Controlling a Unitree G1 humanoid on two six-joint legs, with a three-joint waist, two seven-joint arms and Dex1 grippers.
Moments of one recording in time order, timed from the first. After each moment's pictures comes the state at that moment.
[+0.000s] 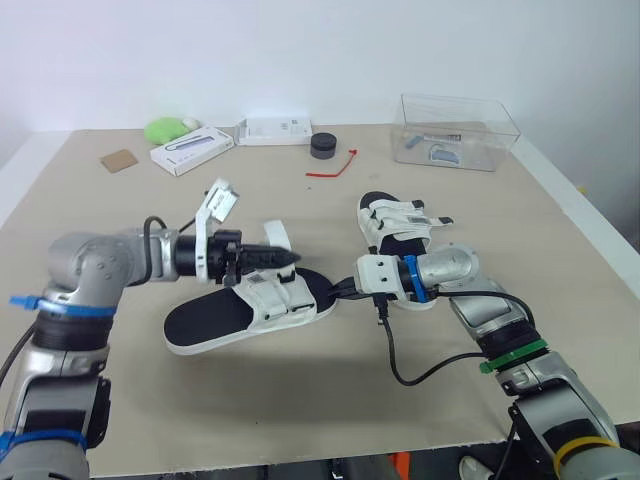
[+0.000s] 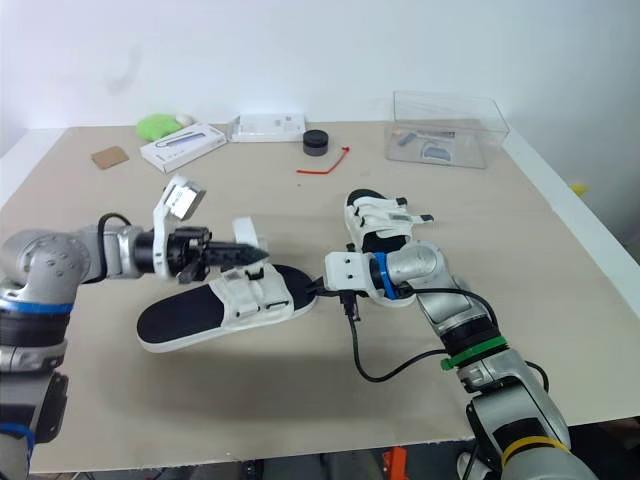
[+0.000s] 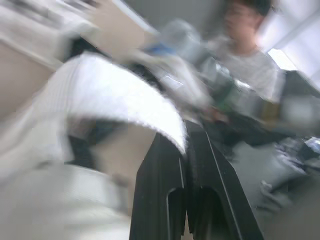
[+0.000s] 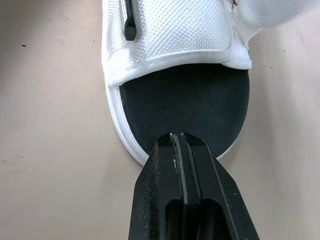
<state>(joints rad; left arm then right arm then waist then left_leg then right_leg) -0.77 0.65 -0.07 0.08 -0.90 1.12 -0.99 -0.69 -0.55 0.36 0.28 -0.01 -0.15 1.24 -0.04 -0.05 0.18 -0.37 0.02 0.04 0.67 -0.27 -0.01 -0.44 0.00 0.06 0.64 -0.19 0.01</state>
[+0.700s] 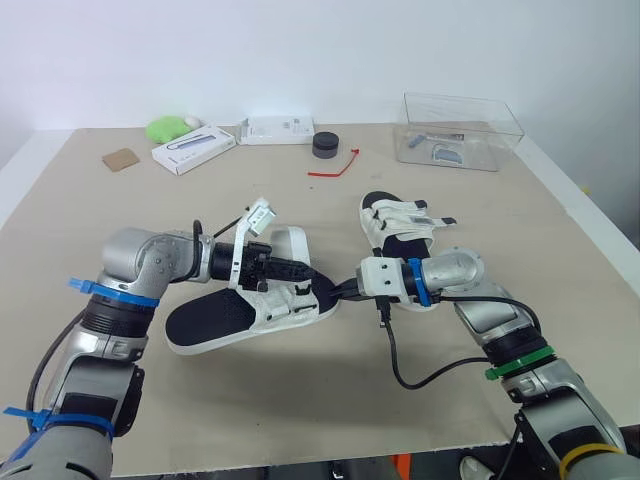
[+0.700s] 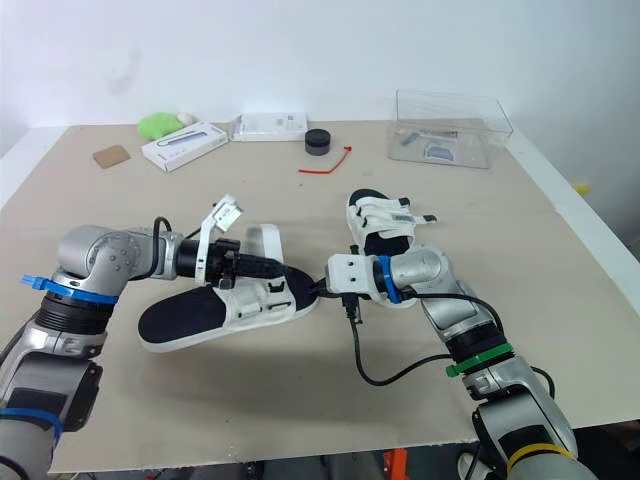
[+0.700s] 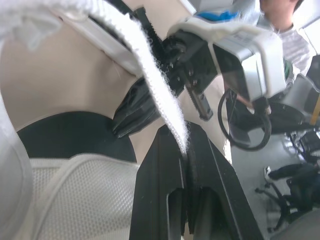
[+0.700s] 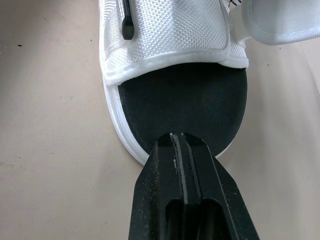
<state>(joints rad) -0.80 0.53 -0.11 0.11 -0.79 1.26 -0.97 -0.65 -0.57 0.35 0.23 -0.01 -0.12 1.21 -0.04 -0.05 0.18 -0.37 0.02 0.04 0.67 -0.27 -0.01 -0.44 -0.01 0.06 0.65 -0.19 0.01</state>
